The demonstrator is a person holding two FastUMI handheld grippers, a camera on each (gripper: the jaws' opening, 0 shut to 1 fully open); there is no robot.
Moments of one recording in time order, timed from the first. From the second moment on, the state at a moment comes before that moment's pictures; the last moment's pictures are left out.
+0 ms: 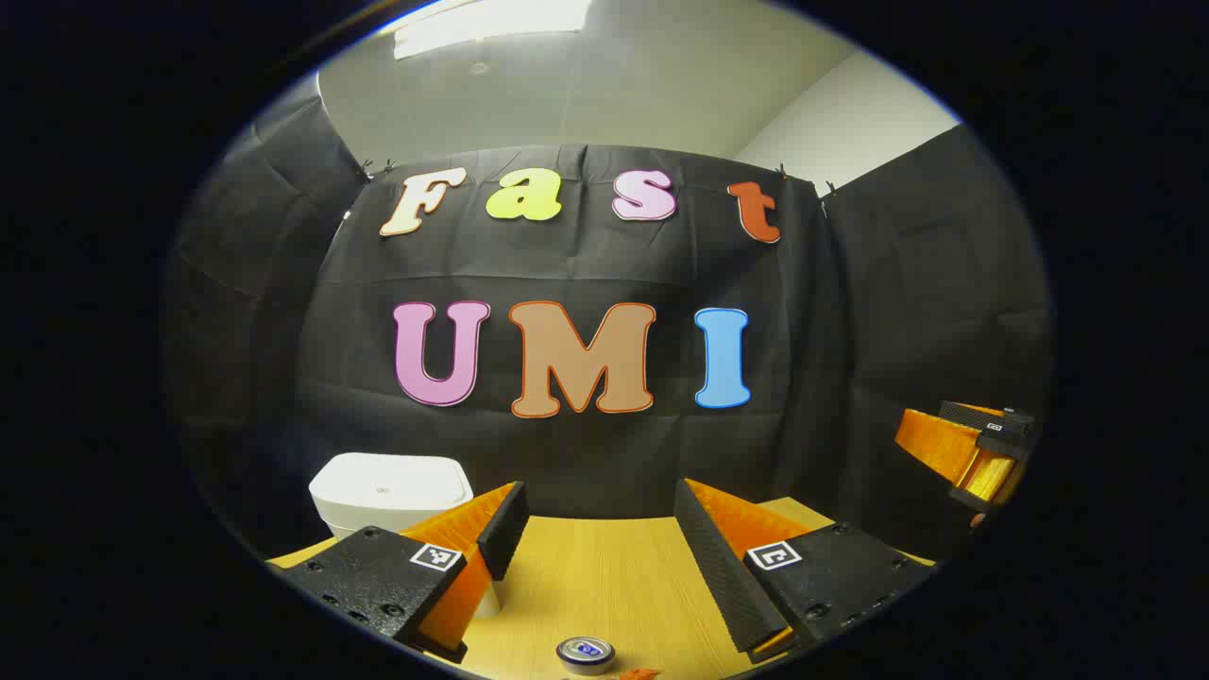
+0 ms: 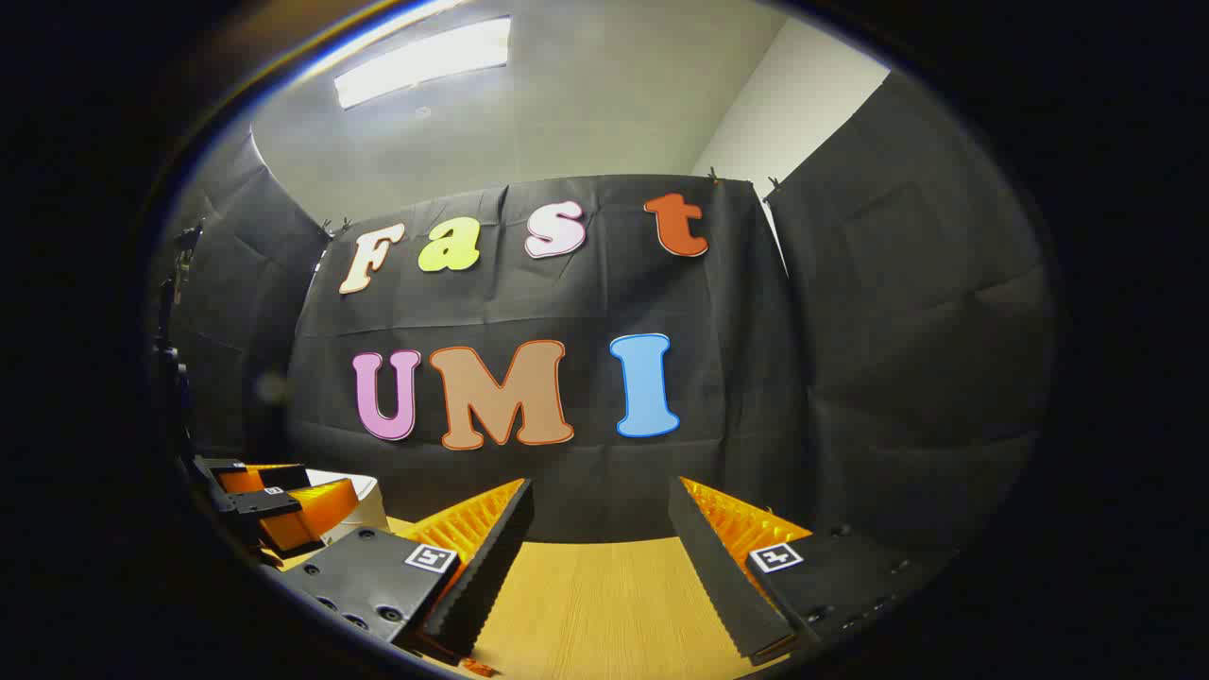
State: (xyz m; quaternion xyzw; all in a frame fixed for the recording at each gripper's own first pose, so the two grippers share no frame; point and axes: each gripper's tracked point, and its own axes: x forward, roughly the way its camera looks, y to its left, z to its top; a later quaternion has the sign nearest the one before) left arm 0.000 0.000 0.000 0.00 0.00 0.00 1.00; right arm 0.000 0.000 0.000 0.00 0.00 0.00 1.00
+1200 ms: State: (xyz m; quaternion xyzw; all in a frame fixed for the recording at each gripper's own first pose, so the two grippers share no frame) left arm 0.020 -0.006 0.003 0.00 -0.01 -0.01 1.00; right arm 0.020 -0.006 -0.007 -0.01 0.01 -0.02 1.00
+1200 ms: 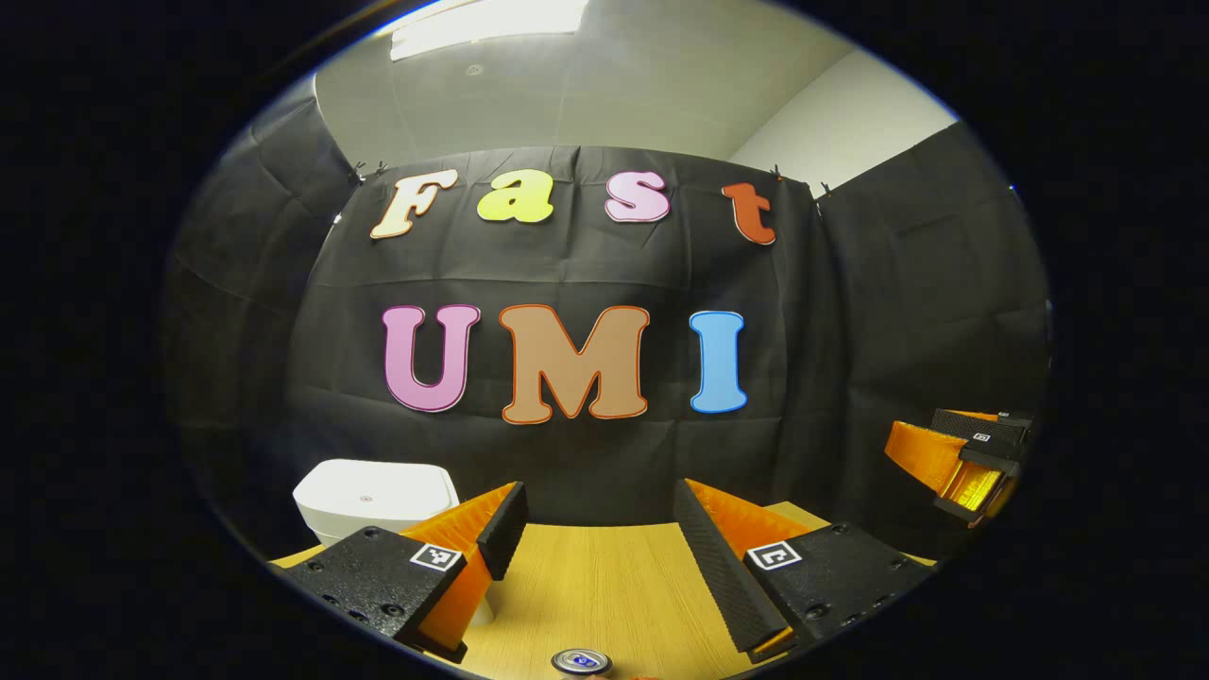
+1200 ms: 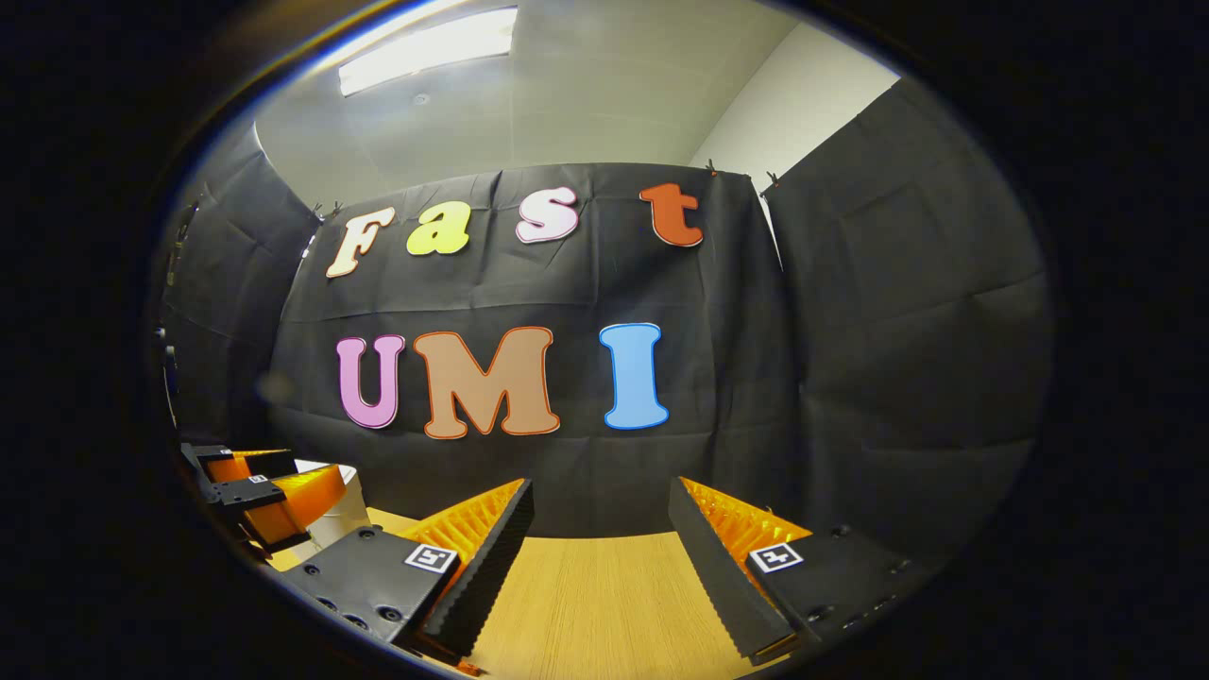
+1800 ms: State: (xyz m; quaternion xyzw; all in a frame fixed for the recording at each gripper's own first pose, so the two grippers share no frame) left arm 0.019 0.001 0.001 0.01 -0.01 0.00 1.00; right arm 0.019 0.002 -0.008 -0.01 0.01 -0.01 1.00
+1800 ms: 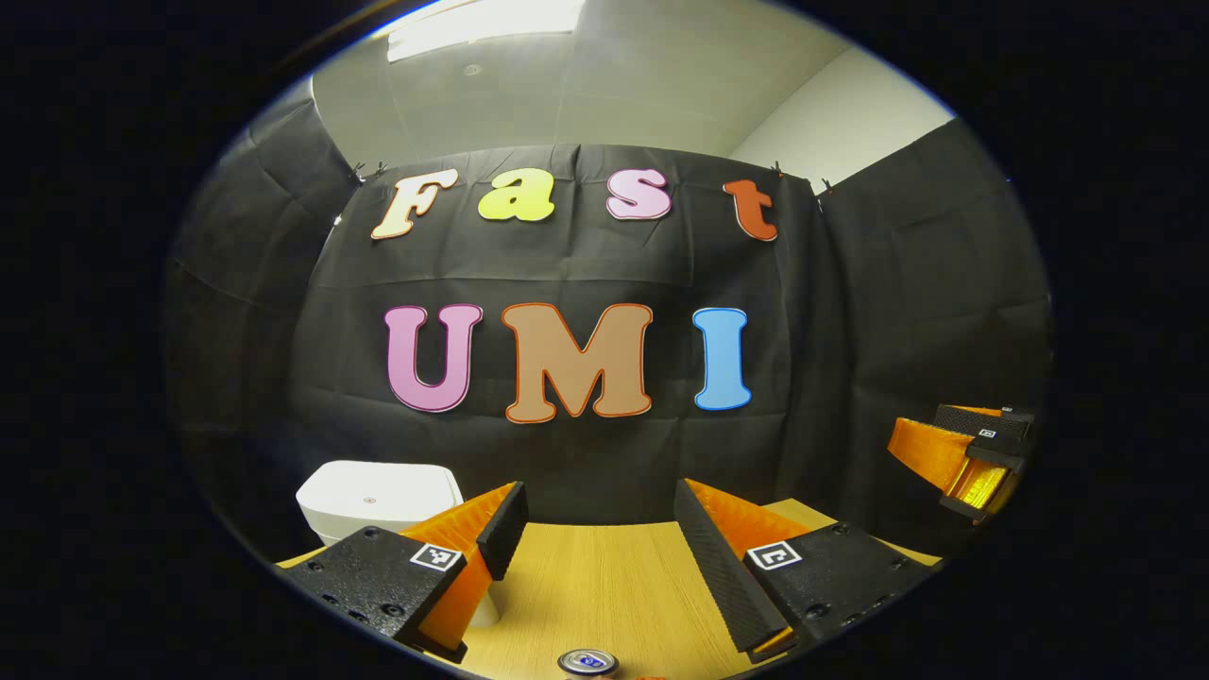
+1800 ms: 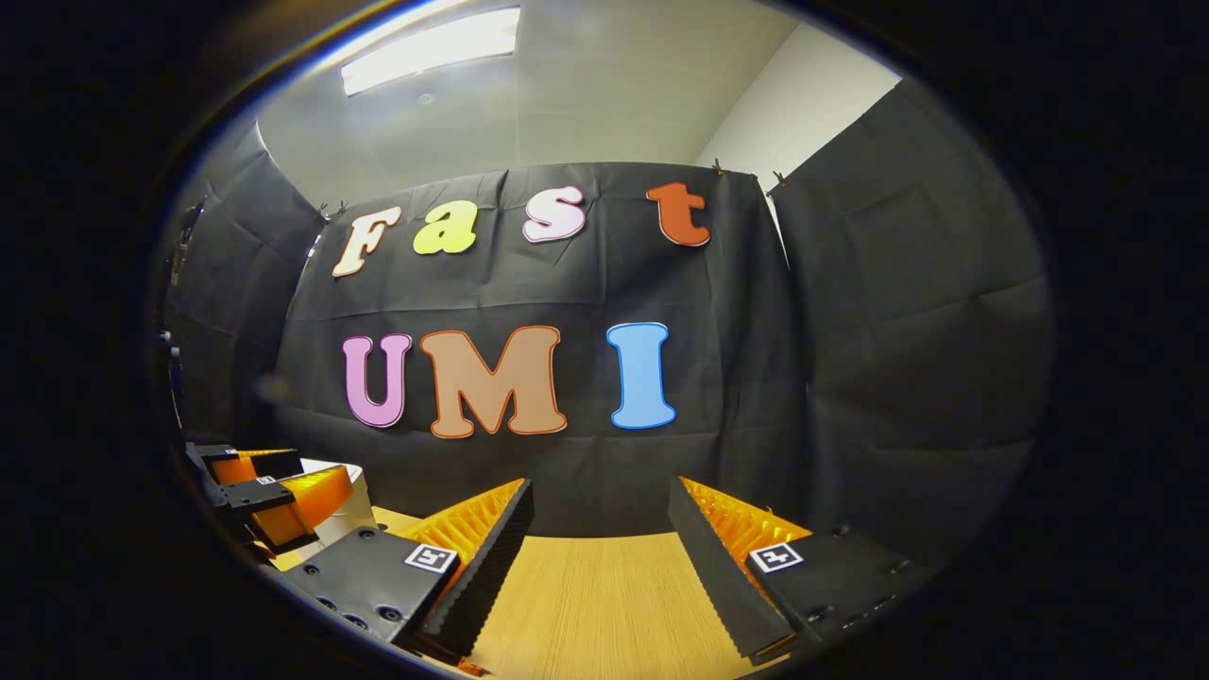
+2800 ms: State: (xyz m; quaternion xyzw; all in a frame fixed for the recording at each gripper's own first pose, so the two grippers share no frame) left arm 0.015 0.001 0.001 0.02 0.00 -0.01 1.00; right arm 0.013 0.001 -0.008 -0.02 0.02 -0.01 1.00
